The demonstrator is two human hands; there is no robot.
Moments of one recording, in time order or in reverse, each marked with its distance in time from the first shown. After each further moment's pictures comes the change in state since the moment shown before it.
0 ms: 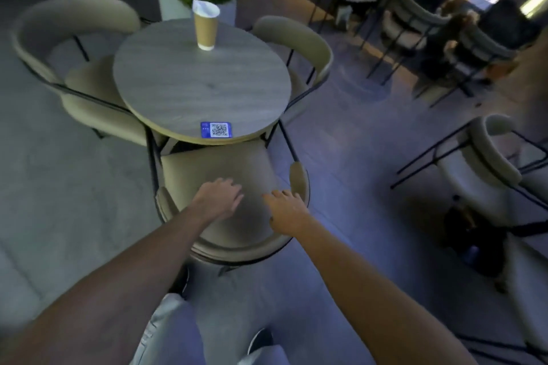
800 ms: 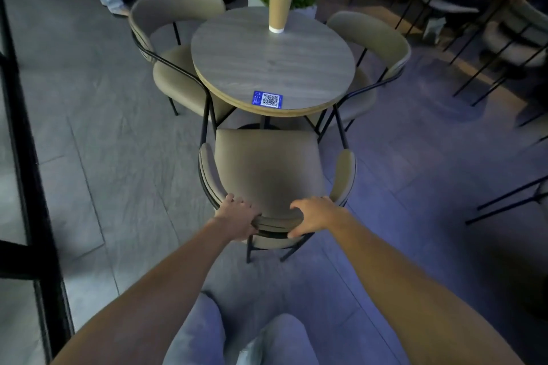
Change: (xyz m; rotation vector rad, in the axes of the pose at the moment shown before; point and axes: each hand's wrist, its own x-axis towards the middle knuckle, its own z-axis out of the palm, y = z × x) left_hand -0.077 0.050 0.119 0.164 -0.205 -0.149; right_hand 0.020 0.028 0.089 -0.018 -0.204 -0.247
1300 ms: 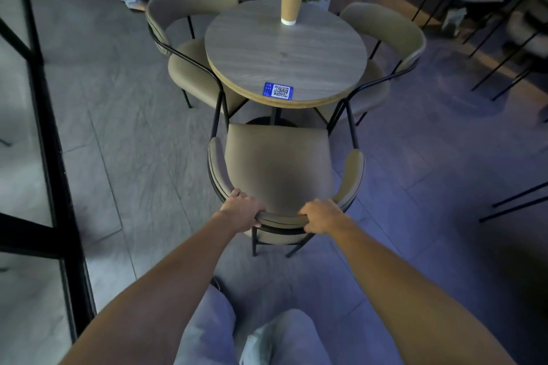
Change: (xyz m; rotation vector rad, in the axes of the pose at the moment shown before) left_hand -0.014 0.003 0.014 -0.060 -0.035 -0.034; right_hand -0.007 -0.013 0.034 -0.150 0.027 -0.023
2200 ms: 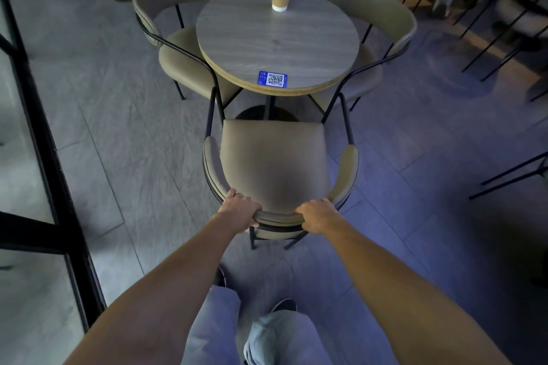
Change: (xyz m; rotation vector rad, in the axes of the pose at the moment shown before) left_hand -0.034 0.013 0.005 0.010 -0.063 -0.008; right_hand -0.026 -0.026 0.026 -0.007 0.008 0.054
